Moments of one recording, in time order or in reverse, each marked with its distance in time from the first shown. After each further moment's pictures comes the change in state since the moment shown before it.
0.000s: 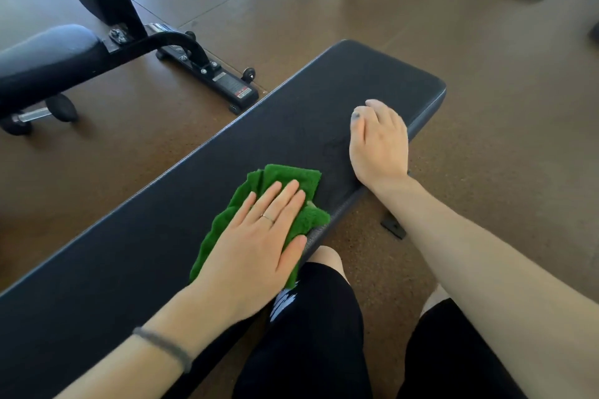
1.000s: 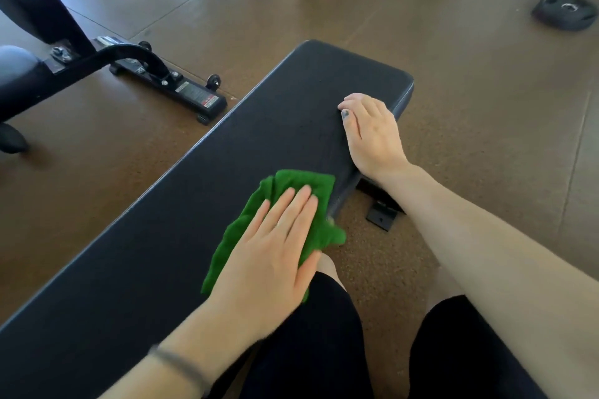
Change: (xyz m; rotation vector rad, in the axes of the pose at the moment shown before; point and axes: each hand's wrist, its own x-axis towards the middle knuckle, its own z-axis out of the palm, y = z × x) left_hand 0.029 0.014 0.007 0.076 -0.004 0.168; right_hand 0.021 0.044 -0.008 0.067 -0.041 -0.061
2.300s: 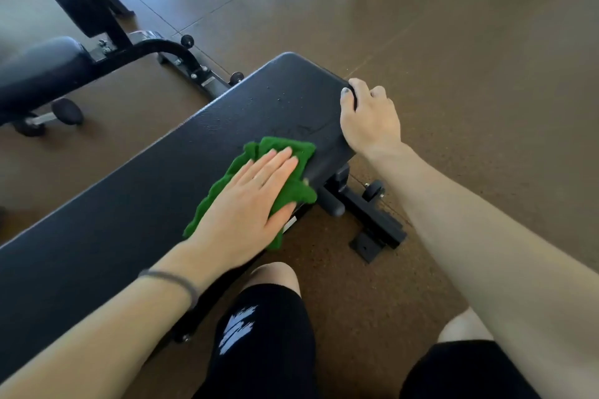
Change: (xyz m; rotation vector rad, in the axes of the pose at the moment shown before) left_hand 0.143 0.048 0.000 -0.068 0.103 -0.189; right_hand 0.091 0.094 -0.023 0.164 -0.341 0.282
